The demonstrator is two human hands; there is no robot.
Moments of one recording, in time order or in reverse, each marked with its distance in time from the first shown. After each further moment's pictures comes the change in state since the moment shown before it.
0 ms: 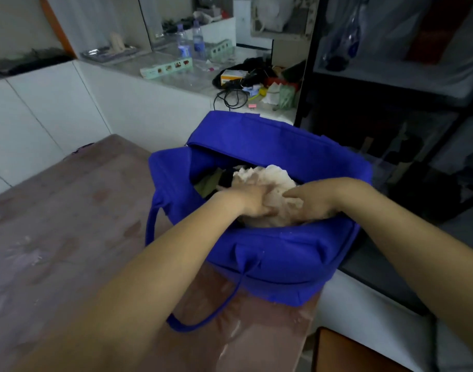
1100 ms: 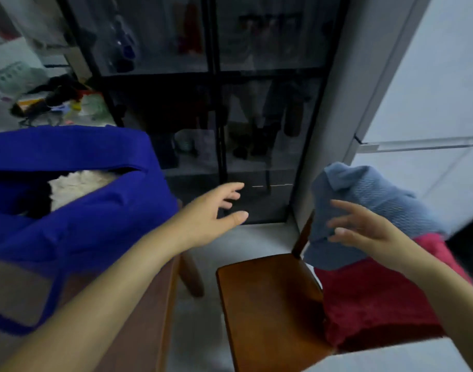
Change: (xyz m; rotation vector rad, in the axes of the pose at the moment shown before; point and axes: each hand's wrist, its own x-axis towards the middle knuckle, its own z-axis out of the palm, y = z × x) left_hand -0.172 0.251 0.037 -0.631 -0.020 0.693; right_hand -0.380 0.090 0.327 1.348 0.942 0.278
